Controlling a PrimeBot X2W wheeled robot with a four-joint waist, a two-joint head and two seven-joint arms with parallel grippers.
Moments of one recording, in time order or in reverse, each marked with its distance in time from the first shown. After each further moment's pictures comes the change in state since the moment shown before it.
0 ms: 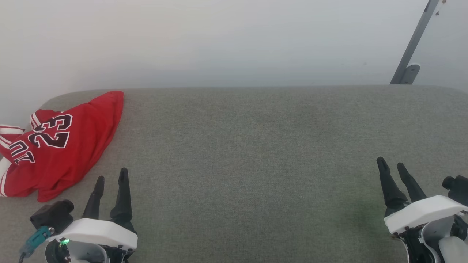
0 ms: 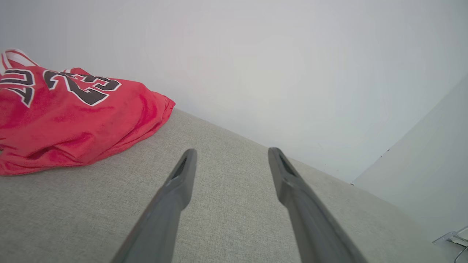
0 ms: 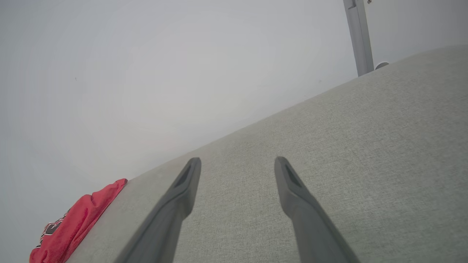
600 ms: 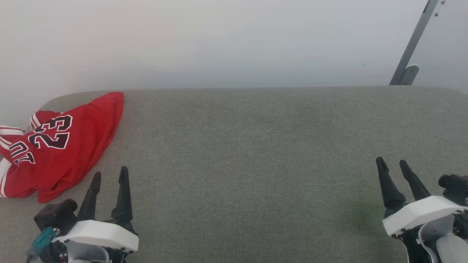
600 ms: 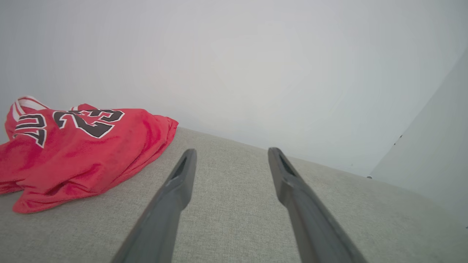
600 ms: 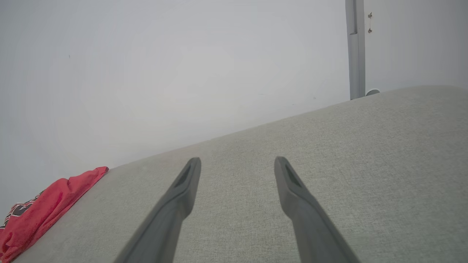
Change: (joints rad) left arm 0.006 -0.001 0.010 -0.014 0.146 -0.010 -0.036; right arm -0.002 -0.009 0.006 0.000 -0.136 0.000 -0.029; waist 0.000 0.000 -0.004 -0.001
